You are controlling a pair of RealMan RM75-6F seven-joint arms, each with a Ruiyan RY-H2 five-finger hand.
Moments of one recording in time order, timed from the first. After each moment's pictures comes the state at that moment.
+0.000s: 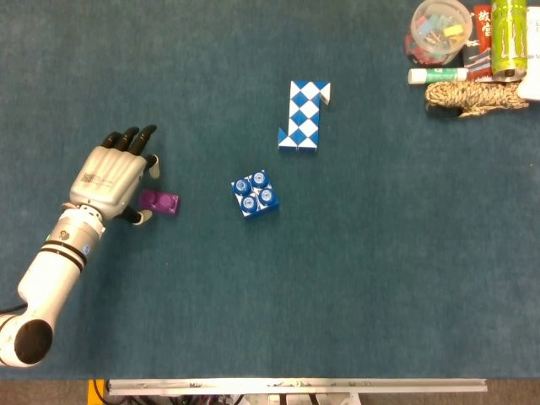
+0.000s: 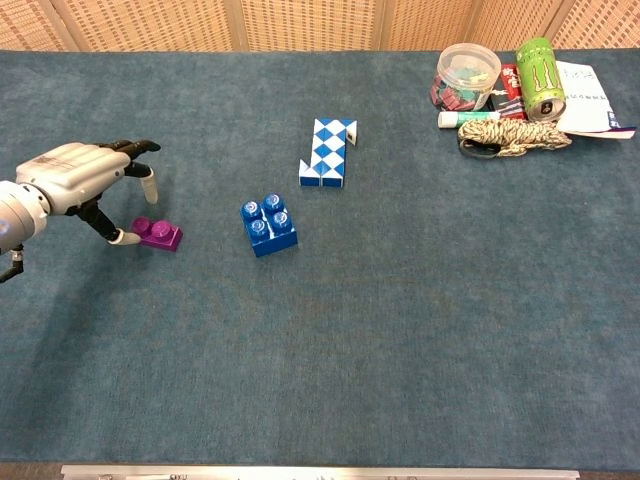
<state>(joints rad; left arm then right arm) -0.61 -1.33 -0.04 -1.68 0.98 0.94 0.53 0.06 -0.86 0.03 -1.80 -1.41 1.34 0.18</state>
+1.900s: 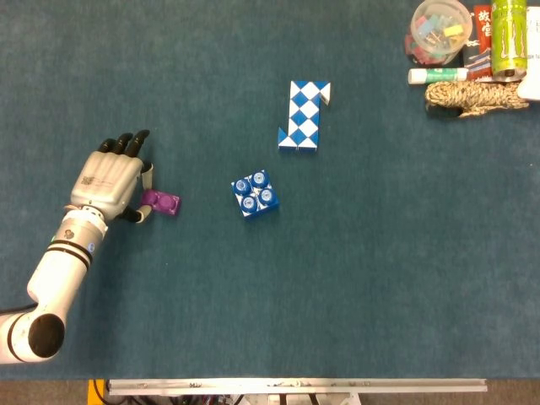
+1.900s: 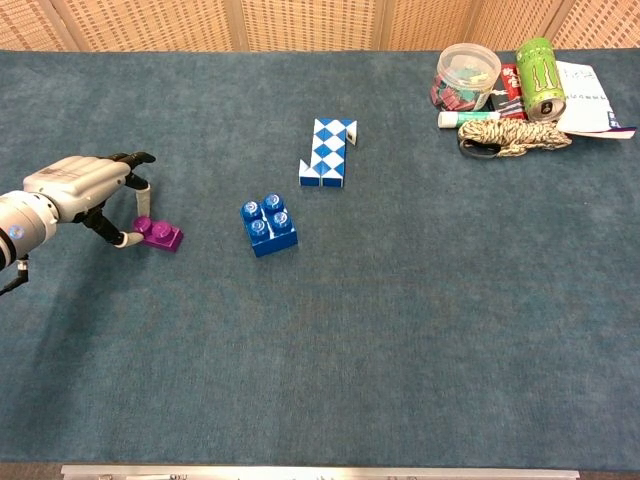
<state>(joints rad) -0.65 -1.38 -0.01 -1.65 0.84 0.96 0.54 0.06 -0.86 0.03 -1.80 -1.40 1.33 0.17</state>
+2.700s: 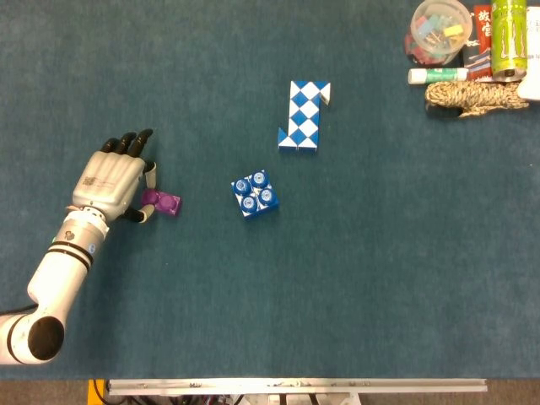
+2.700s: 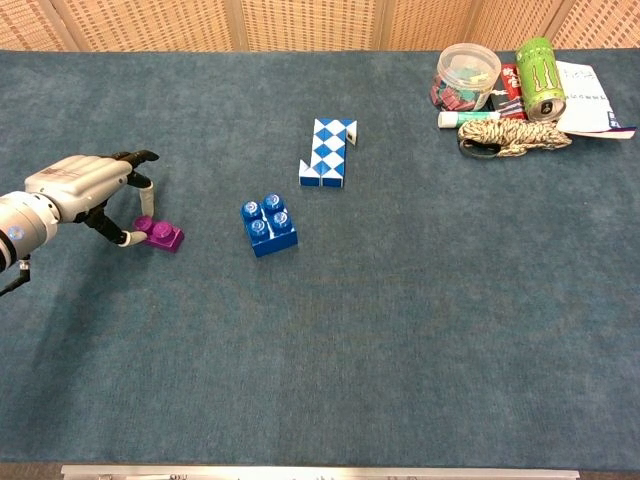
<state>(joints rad) -0.64 -1.39 -0.01 -1.64 0.88 0.97 0.50 0.06 -0.86 0.03 -1.80 -1.40 1.33 0.17</state>
